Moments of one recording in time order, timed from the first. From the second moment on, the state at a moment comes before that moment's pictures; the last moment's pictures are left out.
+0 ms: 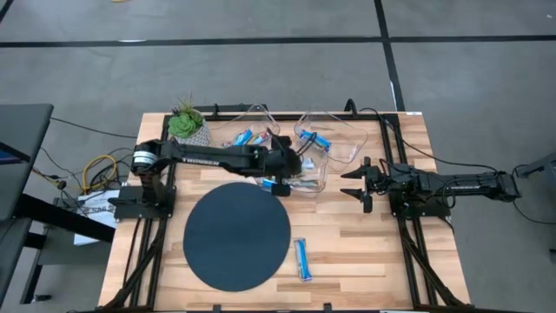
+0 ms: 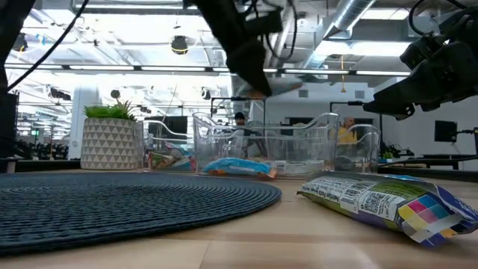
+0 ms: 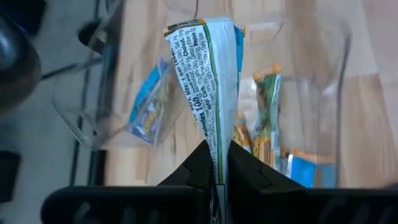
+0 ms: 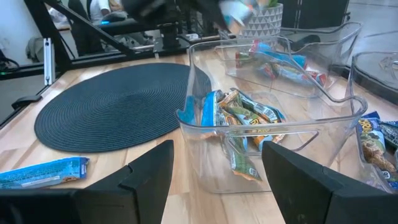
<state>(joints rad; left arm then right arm) 0.04 1.87 1.55 -0.52 -0.34 0.31 -0.05 0.27 0.01 0.03 0.03 0.08</state>
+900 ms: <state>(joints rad) 0.09 1.87 1.40 -0.34 -0.25 0.30 -0.05 0.27 0.01 0.03 0.03 0.08</state>
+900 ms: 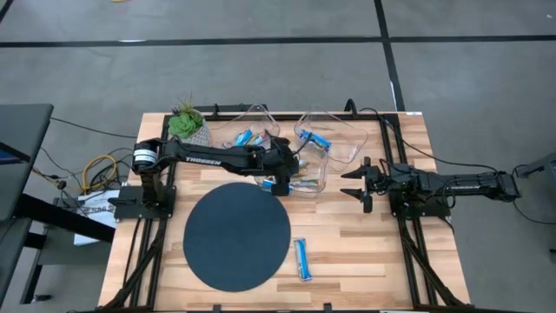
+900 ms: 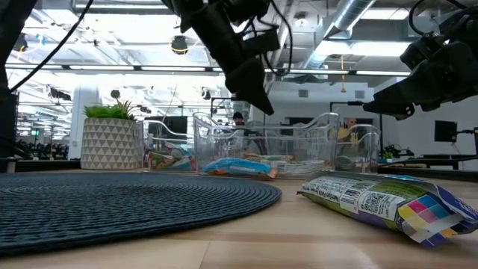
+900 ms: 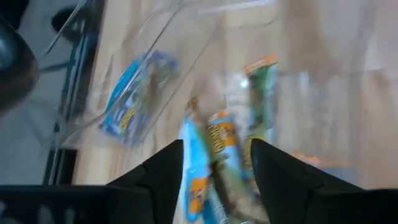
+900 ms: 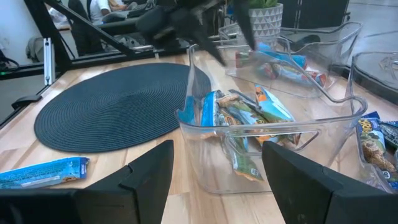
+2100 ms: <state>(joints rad) -0.39 2.07 1.57 -0.43 -0.26 0.94 -0.05 0.27 0.01 0.03 0.03 0.08</state>
